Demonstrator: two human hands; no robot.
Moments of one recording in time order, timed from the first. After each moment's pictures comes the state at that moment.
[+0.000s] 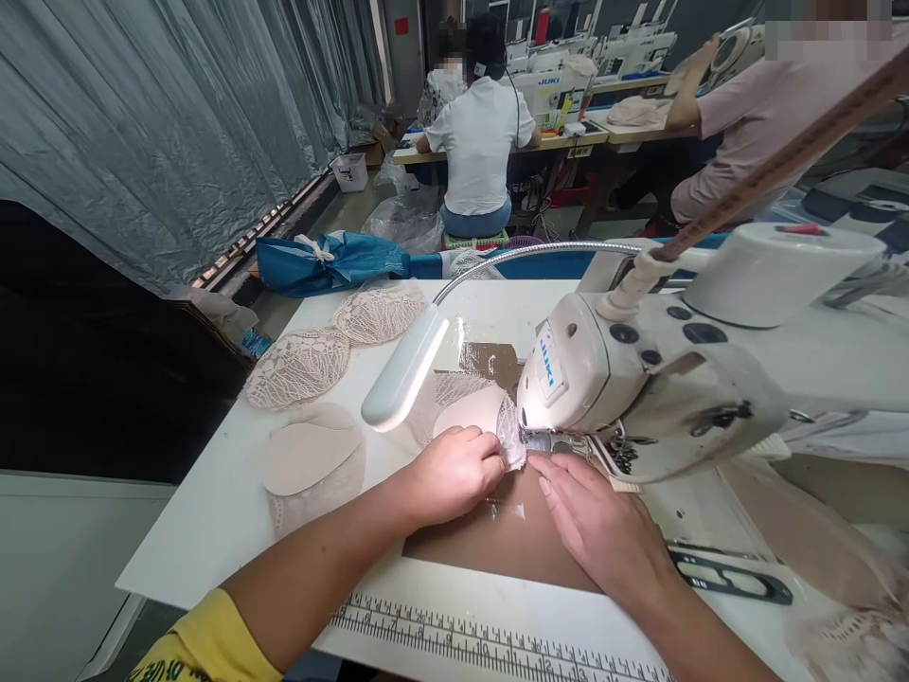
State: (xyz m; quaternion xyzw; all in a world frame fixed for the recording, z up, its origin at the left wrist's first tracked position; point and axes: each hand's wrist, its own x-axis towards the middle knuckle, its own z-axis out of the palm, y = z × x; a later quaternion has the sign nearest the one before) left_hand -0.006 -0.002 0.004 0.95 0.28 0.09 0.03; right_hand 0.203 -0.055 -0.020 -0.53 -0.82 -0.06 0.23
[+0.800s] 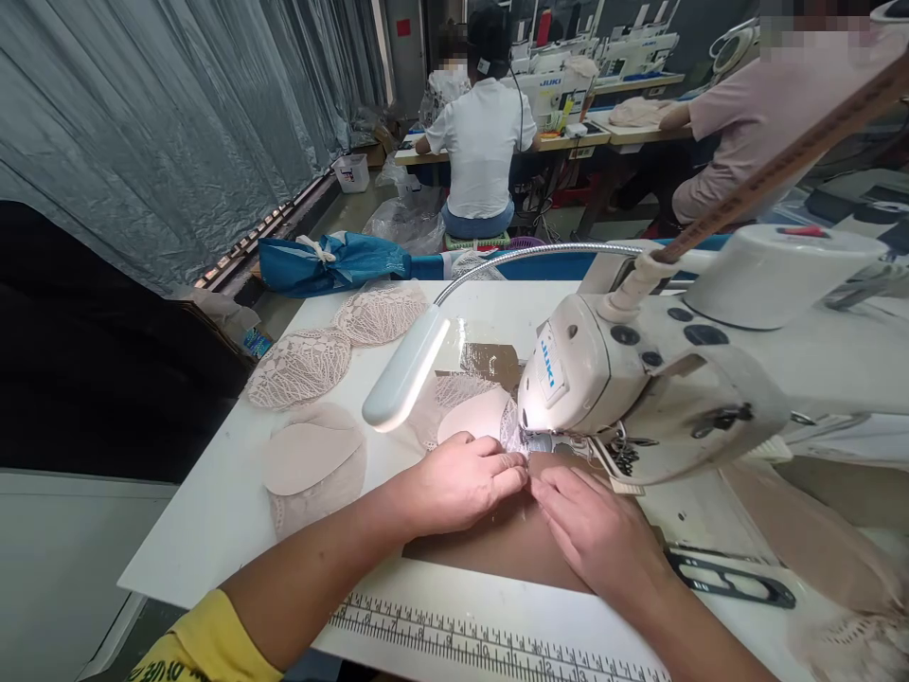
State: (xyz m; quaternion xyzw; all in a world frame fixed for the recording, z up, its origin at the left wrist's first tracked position) left_hand -0.008 -0.005 0.007 0.97 0.22 0.08 0.02; right_hand 0.202 -0.055 -0.015 -0.43 -0.87 -0.09 0.23
